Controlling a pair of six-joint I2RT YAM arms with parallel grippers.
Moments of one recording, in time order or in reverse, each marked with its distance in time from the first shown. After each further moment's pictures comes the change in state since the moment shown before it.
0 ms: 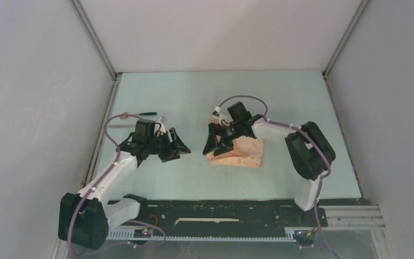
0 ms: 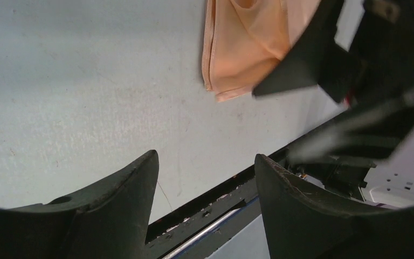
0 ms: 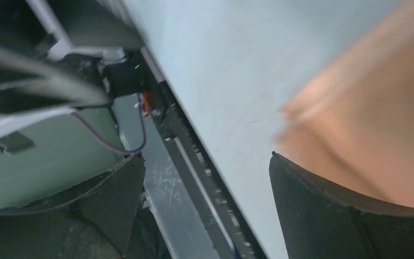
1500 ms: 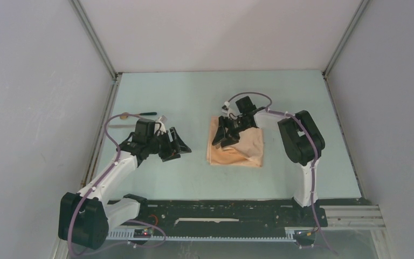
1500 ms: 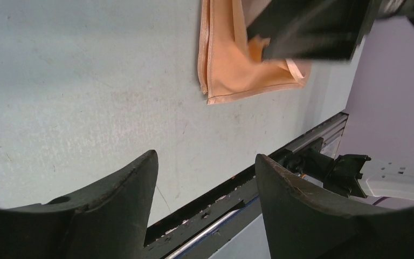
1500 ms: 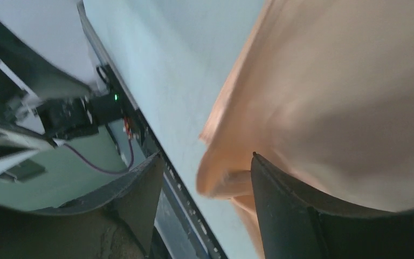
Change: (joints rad) left arm 0.000 0.004 0.000 0.017 0.008 0.000; right arm -0.132 0.177 0.147 -0.071 -0.019 -0.078
